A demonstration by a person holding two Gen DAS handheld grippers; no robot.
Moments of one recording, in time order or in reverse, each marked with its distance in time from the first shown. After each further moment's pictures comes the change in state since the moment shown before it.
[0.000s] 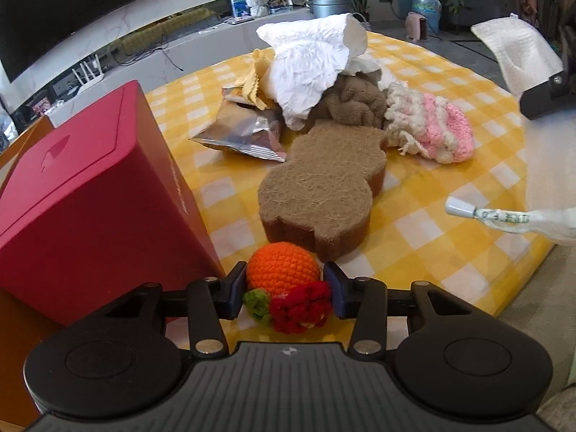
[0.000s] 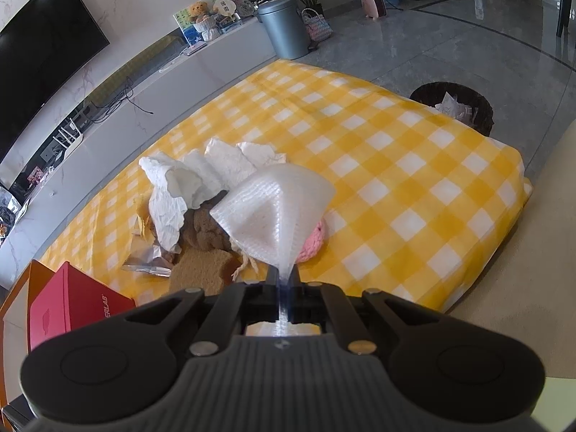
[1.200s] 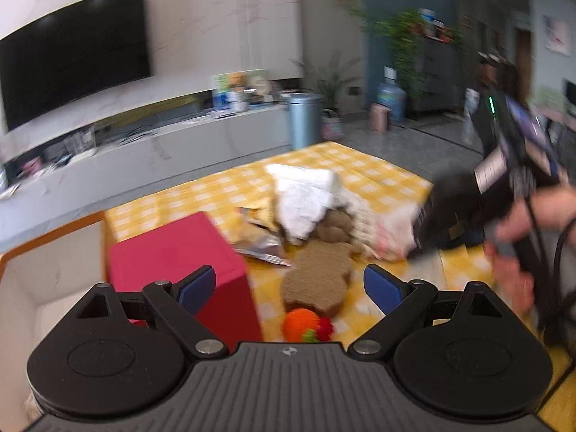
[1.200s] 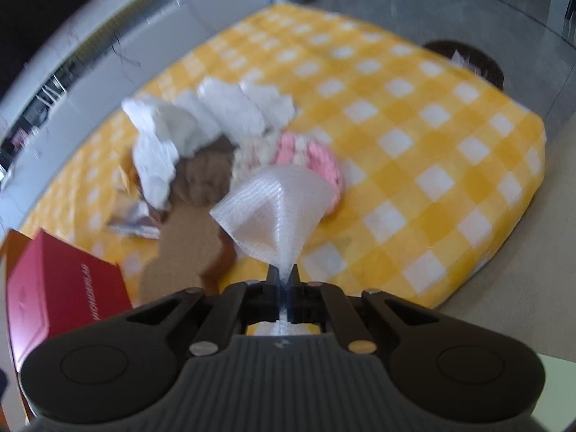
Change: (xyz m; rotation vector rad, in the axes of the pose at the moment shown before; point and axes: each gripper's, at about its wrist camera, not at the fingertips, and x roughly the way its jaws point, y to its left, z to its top) left arm -0.123 0.044 0.003 0.036 -0.322 -0.132; right arm 0.035 0.011 -0.004 -0.015 0.140 -0.033
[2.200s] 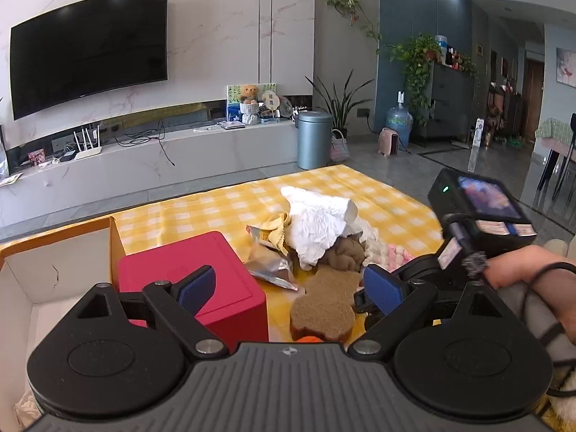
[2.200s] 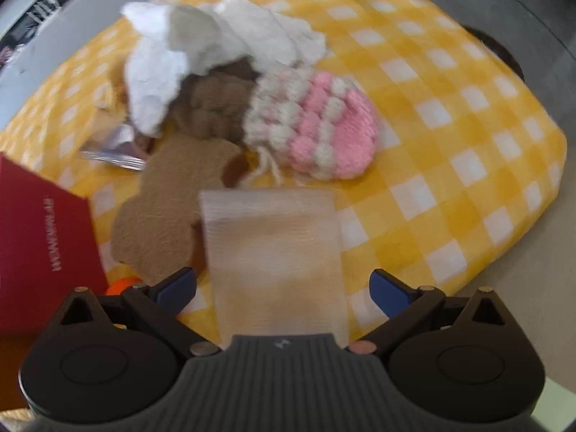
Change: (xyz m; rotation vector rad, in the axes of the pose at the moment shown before) left arm -0.005 0.026 0.014 -0.113 -0.060 0.020; right arm 0.065 0.045 -0.006 -0.153 0.256 -0.144
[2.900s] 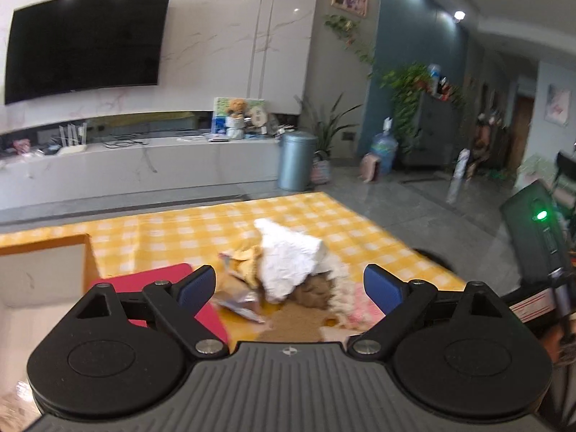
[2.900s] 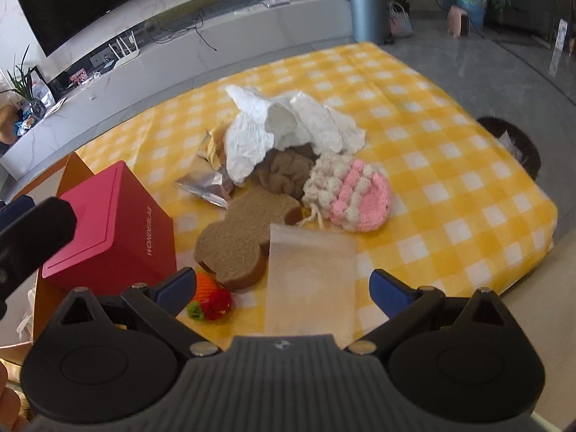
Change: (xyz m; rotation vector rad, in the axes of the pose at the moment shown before) left arm 0.010 -0.003 0.025 -0.076 -0.053 -0.059; right arm -0.094 -0.001 -0.048 -0.162 -0.302 0.182
